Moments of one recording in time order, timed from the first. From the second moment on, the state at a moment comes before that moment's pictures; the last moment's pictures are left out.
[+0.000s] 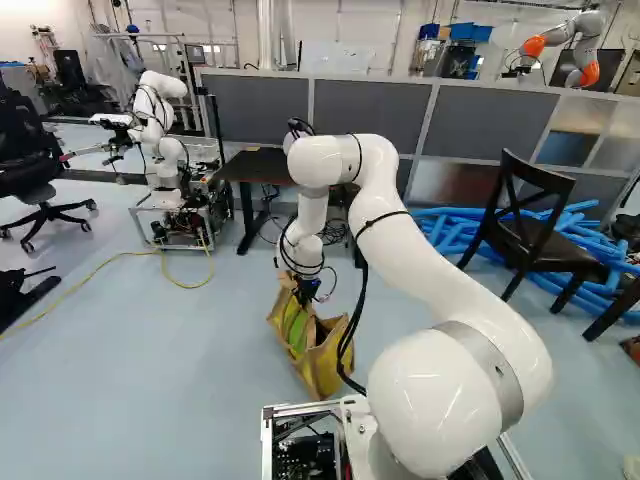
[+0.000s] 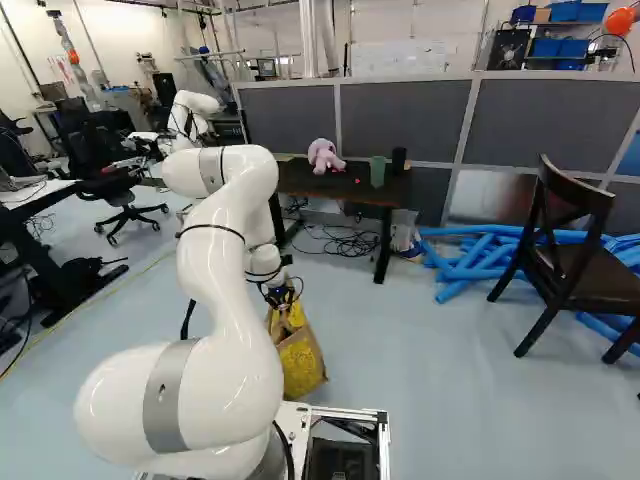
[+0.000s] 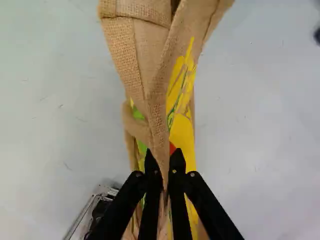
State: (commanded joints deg) arm 13.8 -65.4 -68.4 8.4 3.5 -18.1
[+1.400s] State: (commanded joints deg) arm 13.7 -48.1 -53.2 8.7 1.4 -18.1
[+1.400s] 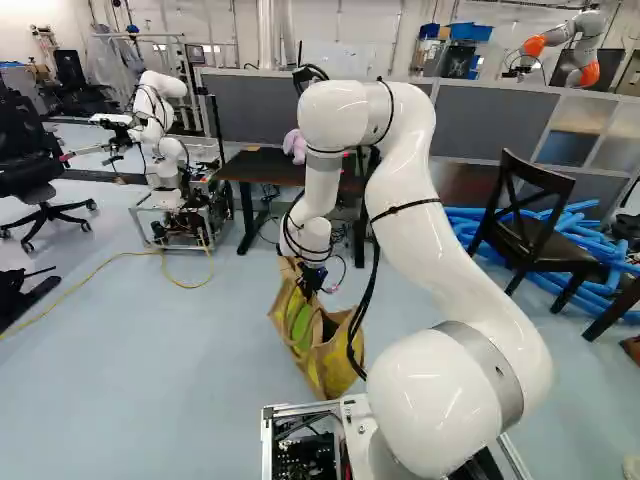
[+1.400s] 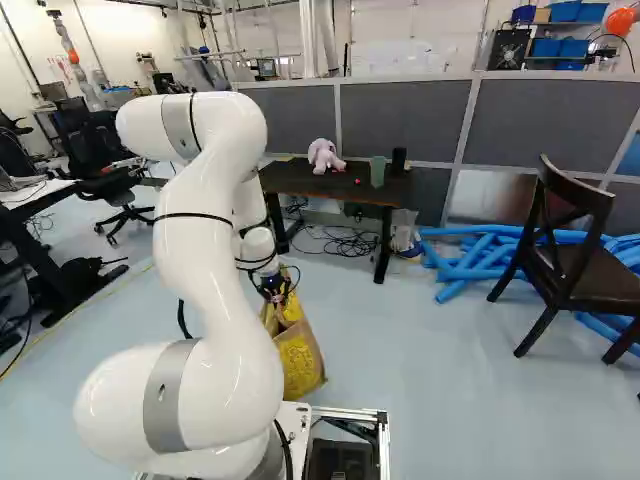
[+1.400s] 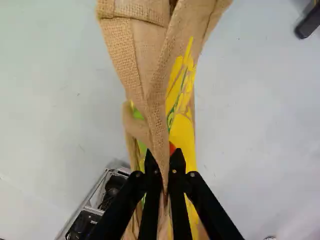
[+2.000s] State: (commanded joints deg) arm 13.4 -41.3 -49.9 8.7 -3.2 -18.1
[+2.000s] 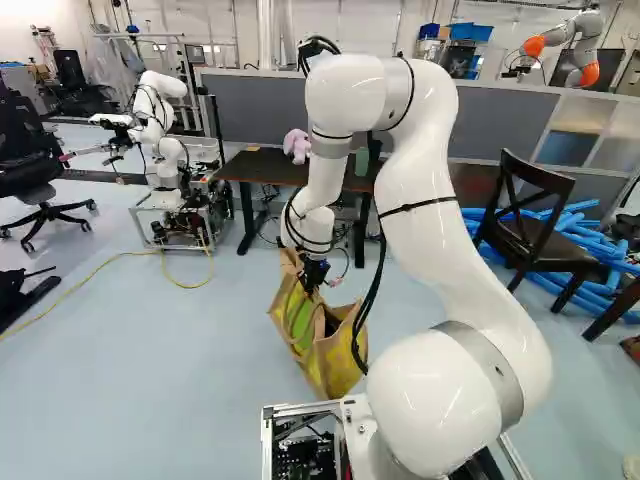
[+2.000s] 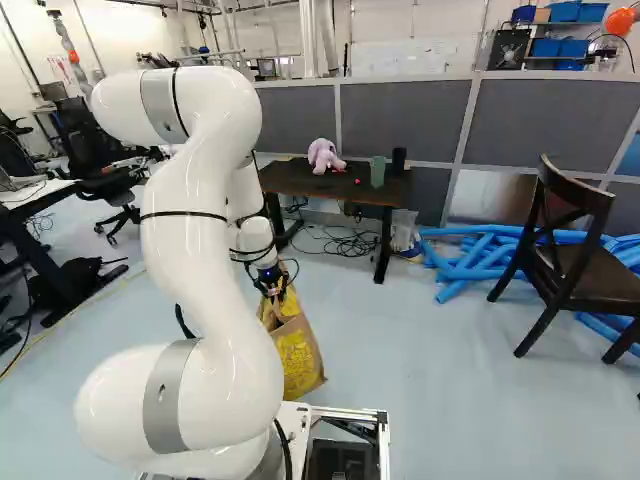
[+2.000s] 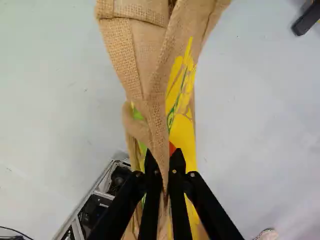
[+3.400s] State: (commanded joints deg) arm 7.6 -29.0 -49.8 8.7 -14.4 -18.1
